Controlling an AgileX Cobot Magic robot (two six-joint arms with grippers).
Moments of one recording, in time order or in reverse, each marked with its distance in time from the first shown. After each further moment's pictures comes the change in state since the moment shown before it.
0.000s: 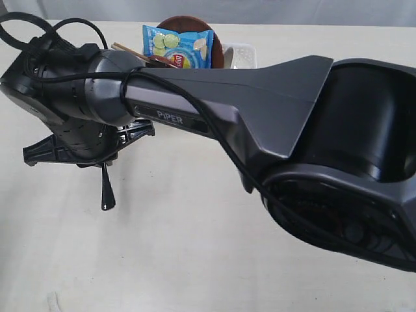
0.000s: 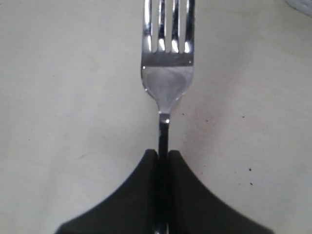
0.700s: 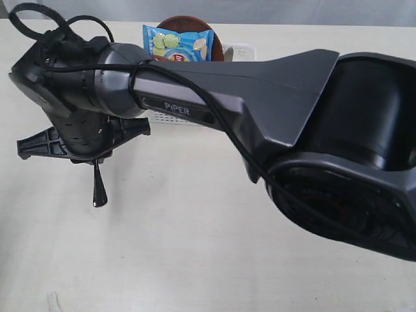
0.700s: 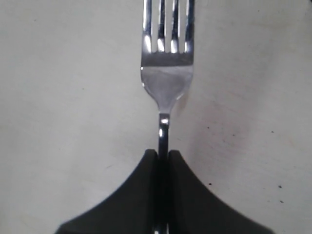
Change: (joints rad) left arm -0.007 0.000 0.000 0.000 0.000 0.000; right arm -0.027 -0.008 0.017 0.078 -0.085 -0.035
